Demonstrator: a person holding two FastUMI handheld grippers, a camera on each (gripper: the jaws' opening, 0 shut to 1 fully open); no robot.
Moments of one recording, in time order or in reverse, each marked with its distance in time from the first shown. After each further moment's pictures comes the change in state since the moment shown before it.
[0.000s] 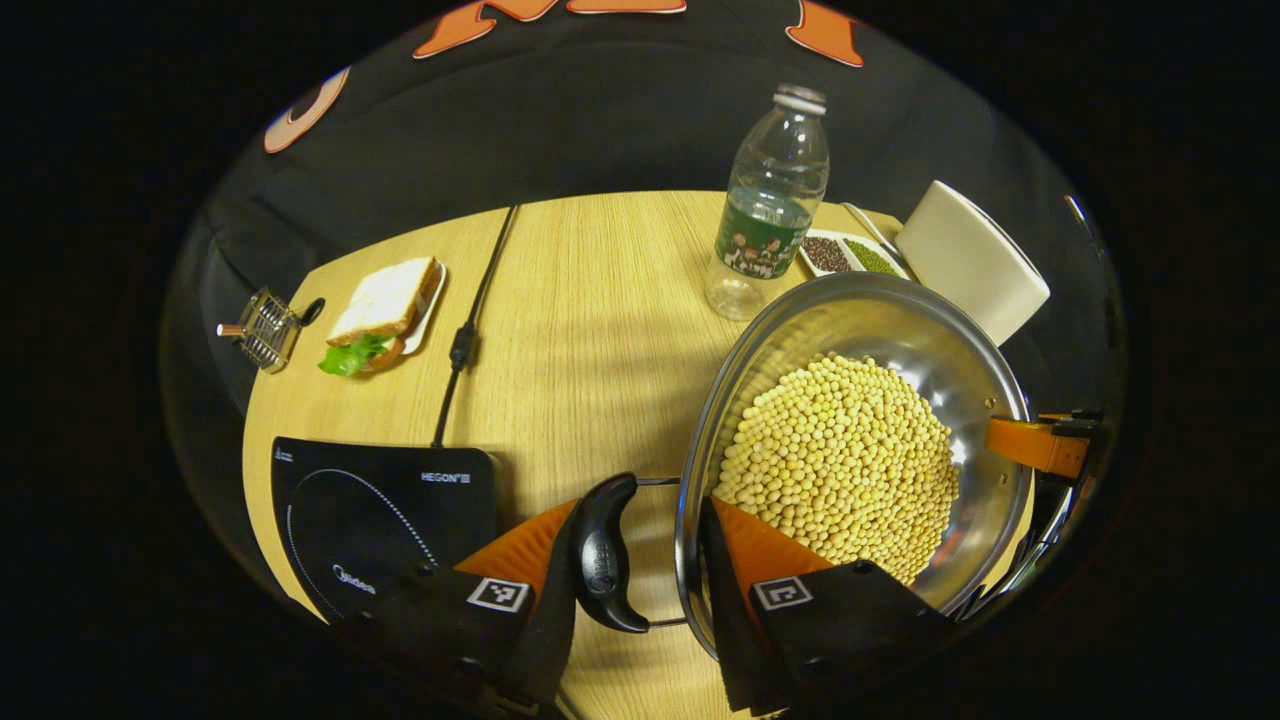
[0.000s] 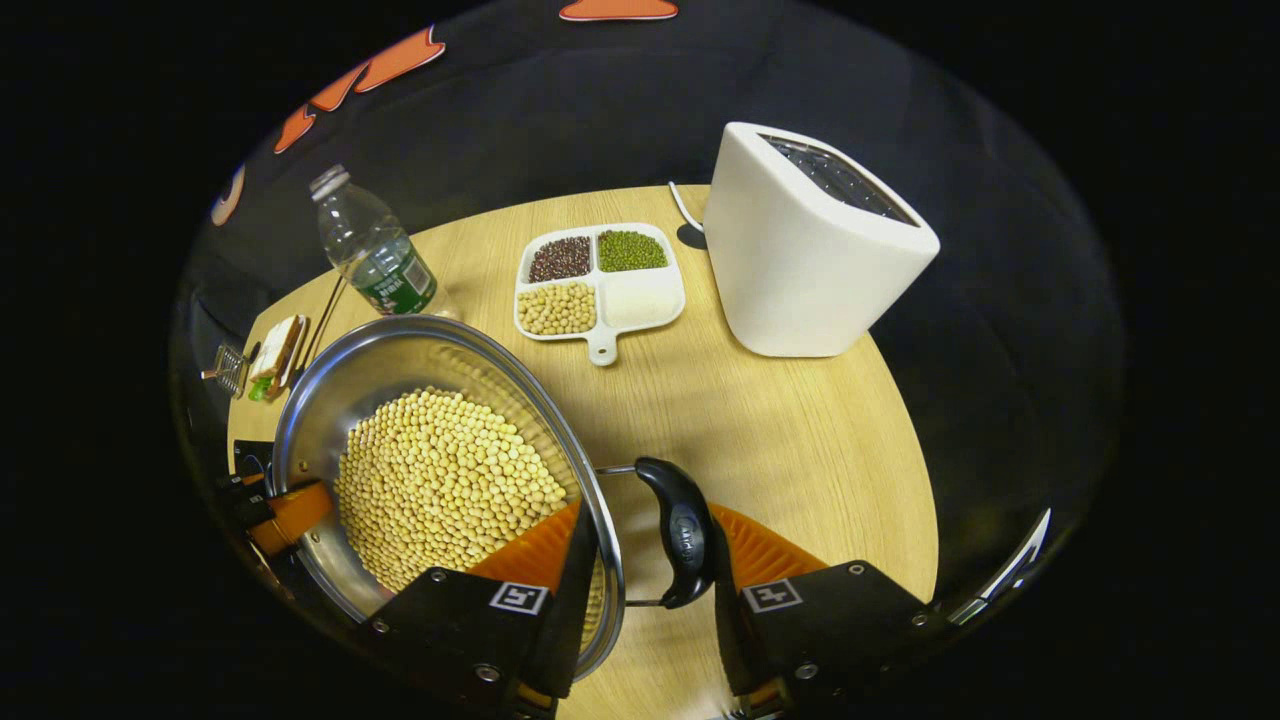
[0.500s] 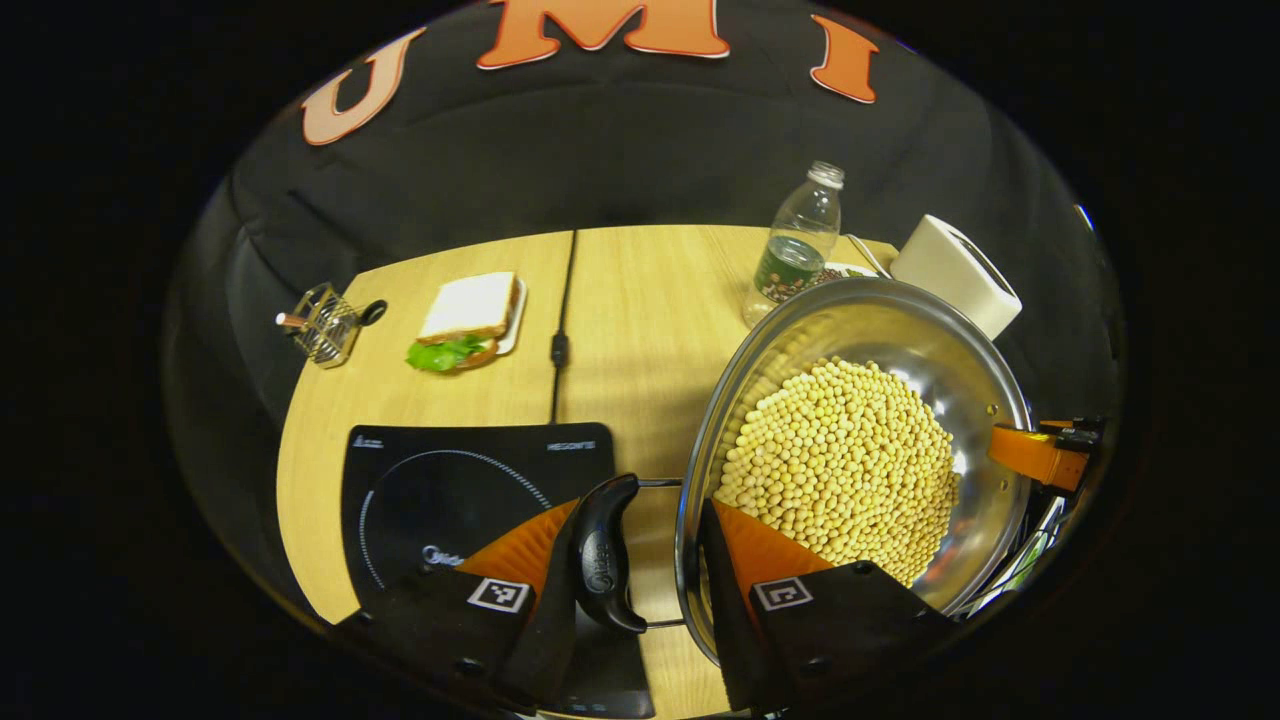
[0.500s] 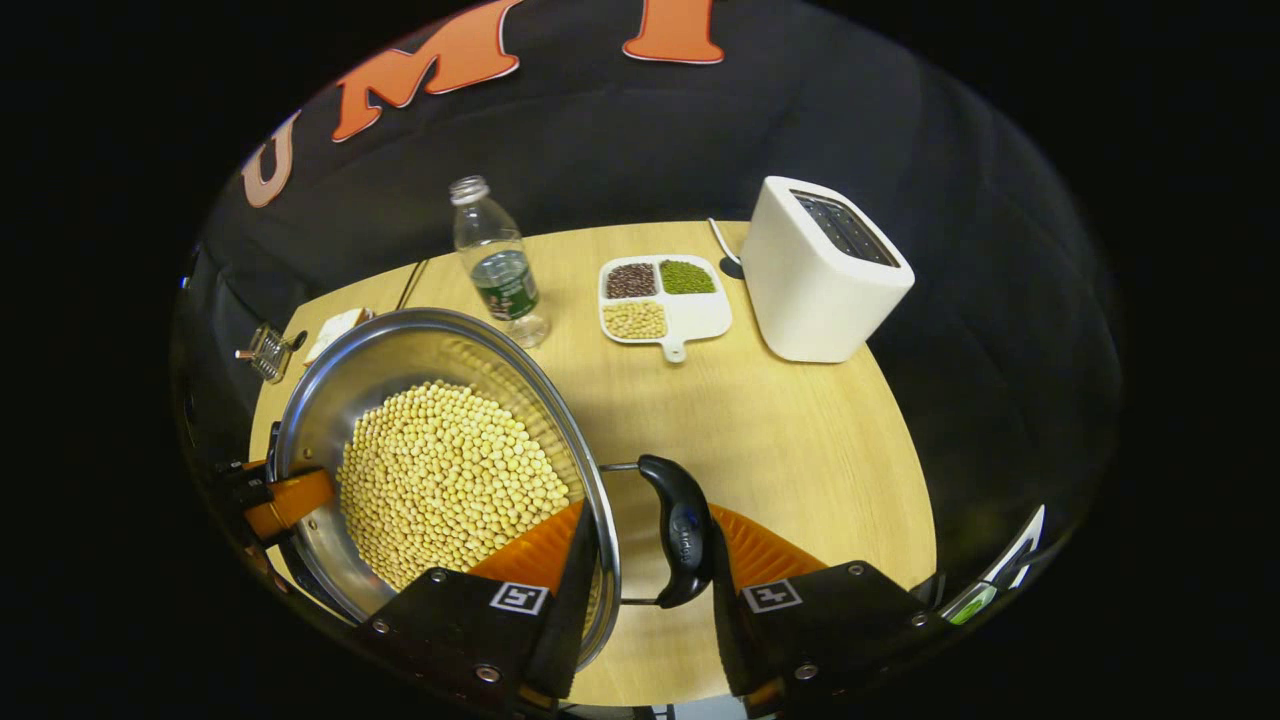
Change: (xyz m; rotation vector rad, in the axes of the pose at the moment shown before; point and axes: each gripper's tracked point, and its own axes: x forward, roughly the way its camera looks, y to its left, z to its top) left arm -0.082 0.075 -0.012 -0.031 -0.055 0.017; right arm 0.017 0.015 -0.012 -0.051 -0.070 0.035
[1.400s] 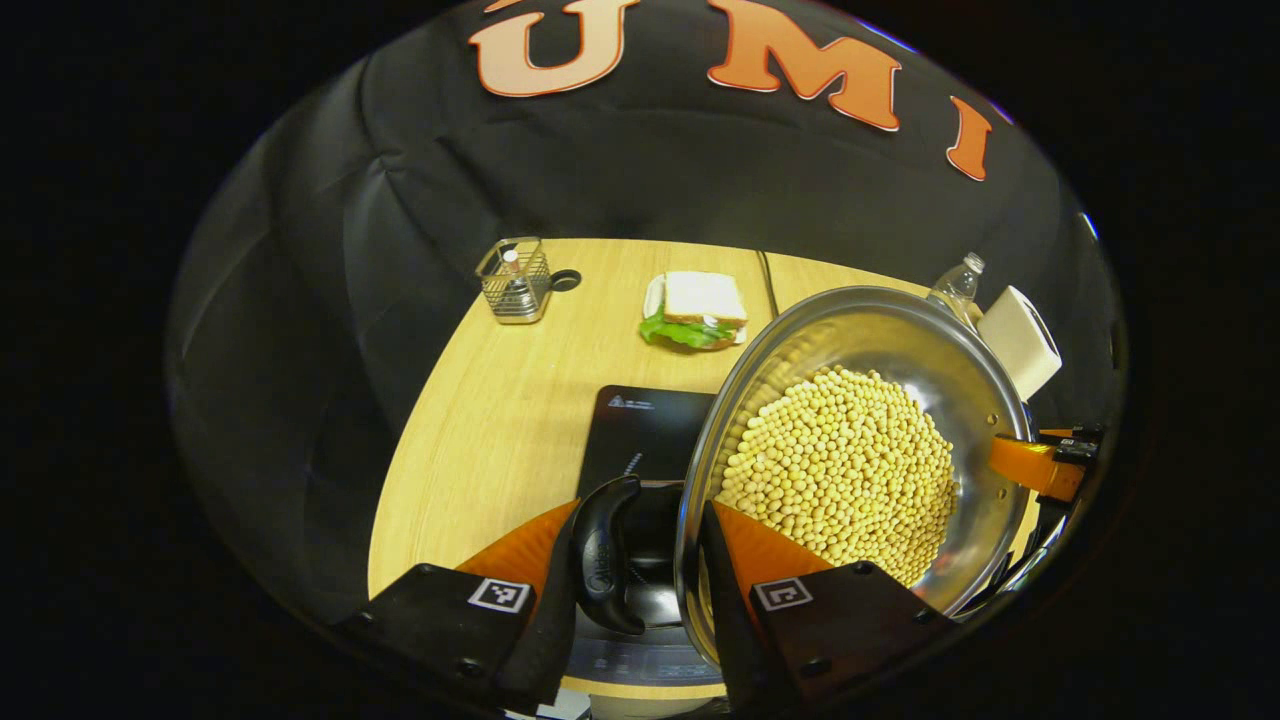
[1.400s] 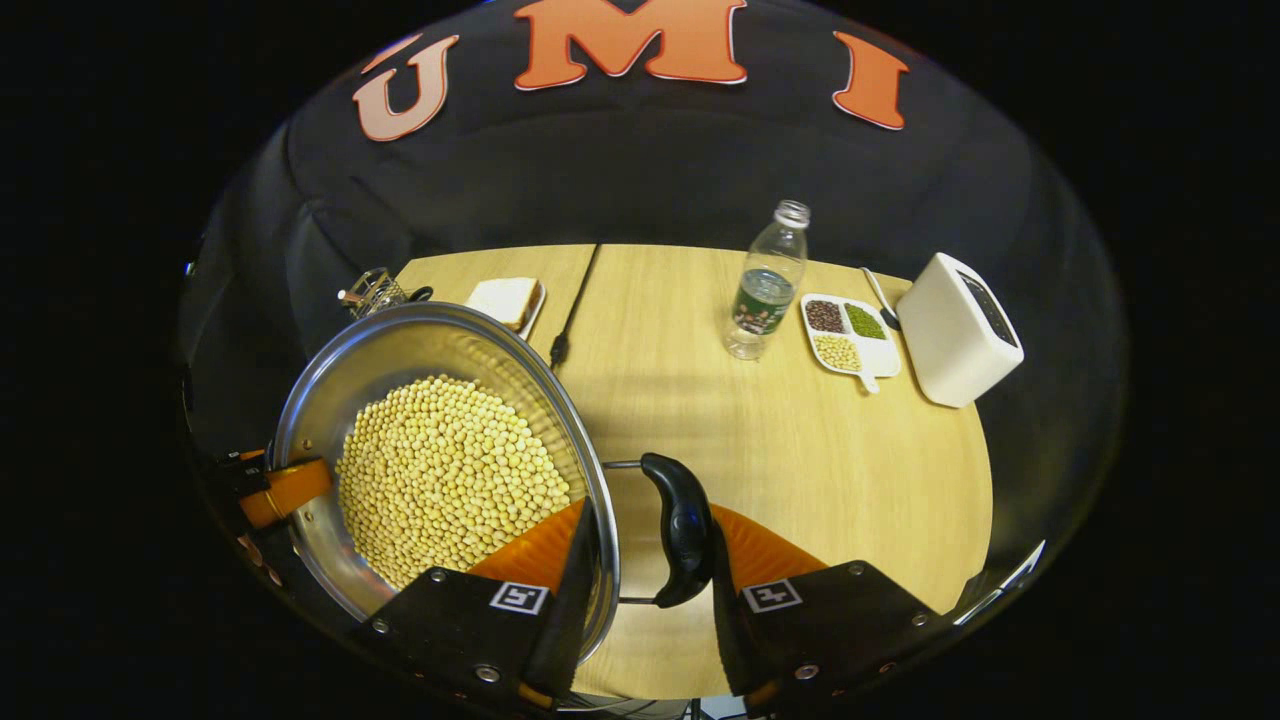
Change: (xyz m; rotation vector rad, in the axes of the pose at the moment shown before) left arm -0.078 0.112 -0.025 -0.170 -0.034 0.143; right arm 0.013 -0.022 0.037 -0.181 -0.029 0.127
